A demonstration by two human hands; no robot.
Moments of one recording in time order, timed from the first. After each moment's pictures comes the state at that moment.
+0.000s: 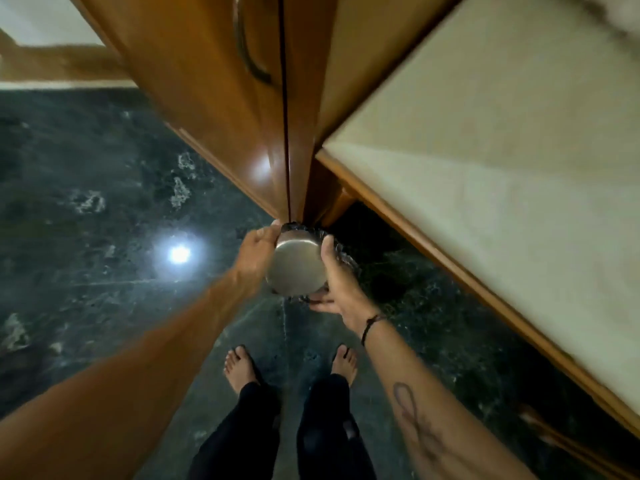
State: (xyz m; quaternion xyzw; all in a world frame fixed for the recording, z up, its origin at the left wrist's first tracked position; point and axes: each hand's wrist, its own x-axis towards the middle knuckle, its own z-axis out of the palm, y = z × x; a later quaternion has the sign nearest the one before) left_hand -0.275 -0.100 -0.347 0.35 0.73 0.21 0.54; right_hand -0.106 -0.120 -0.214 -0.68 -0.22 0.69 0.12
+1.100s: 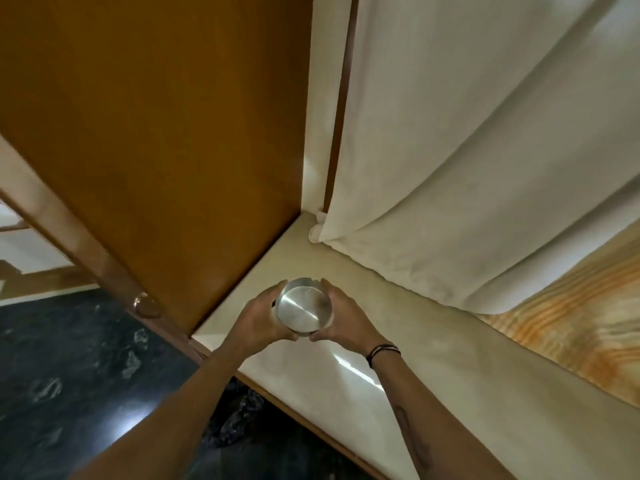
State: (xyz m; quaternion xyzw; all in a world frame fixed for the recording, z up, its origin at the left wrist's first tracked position) left_hand -0.028 -0.018 0.098 0.70 0.54 0.20 0.43; right_hand 0.198 -0.049 0.122 -0.64 -0.64 0.39 0.18
